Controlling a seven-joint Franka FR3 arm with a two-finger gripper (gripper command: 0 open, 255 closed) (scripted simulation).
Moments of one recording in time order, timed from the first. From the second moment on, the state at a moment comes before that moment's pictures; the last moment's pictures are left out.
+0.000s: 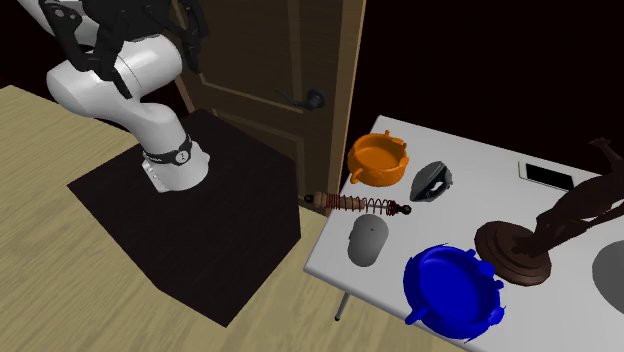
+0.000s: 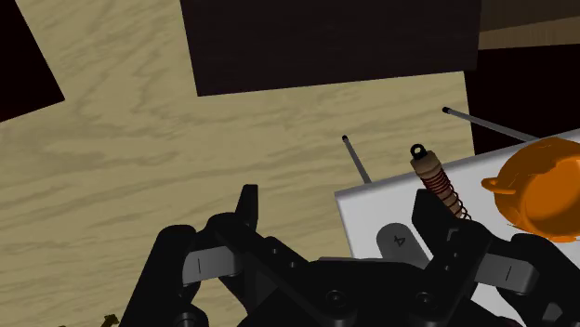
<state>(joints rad) 0.02 -0.80 -0.07 -2.37 -0.08 1.50 0.09</state>
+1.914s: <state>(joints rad) 0.11 -0.04 0.10 -2.41 -0.19 2.48 0.31</state>
